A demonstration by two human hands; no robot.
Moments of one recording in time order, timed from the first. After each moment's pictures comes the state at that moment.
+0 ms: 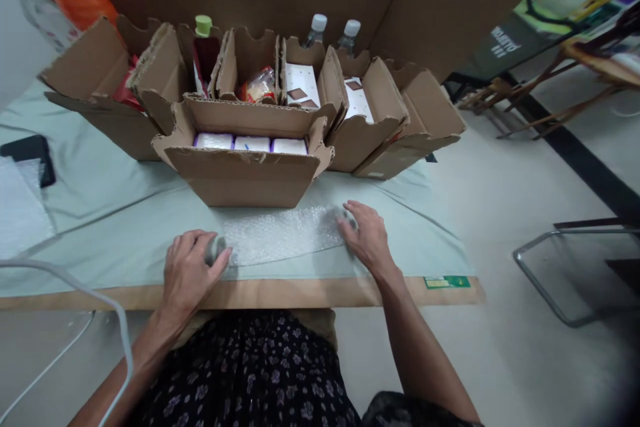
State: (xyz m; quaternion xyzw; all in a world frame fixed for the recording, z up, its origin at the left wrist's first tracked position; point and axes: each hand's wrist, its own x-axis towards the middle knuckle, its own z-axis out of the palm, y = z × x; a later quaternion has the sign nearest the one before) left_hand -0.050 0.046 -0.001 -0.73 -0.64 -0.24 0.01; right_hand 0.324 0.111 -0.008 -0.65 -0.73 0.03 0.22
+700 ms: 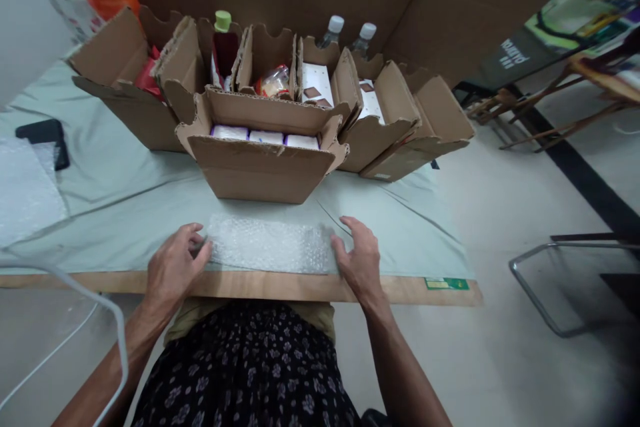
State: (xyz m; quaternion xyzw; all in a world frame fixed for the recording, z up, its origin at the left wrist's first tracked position) left_hand -0.084 0.035 0.015 -0.60 -0.75 -0.22 -0.16; right_hand 0.271 0.062 0.007 -0.64 -0.71 0.05 0.31
